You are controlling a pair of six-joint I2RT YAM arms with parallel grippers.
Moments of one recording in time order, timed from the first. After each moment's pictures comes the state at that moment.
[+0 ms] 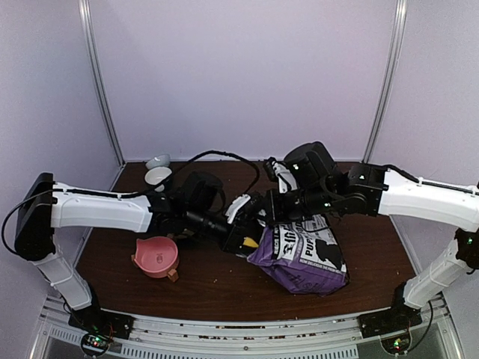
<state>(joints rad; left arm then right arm) -1.00 1.65 1.09 -0.04 0.57 -0.33 1.03 1.44 1.29 -0.51 0.01 0.73</state>
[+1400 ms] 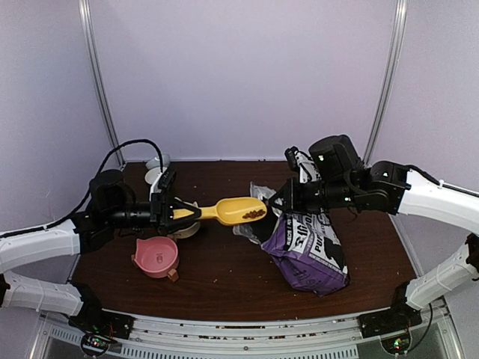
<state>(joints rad) -0.68 1.05 0.60 0.32 0.74 -1.04 0.97 1.32 1.23 -0.50 0.03 0.76</state>
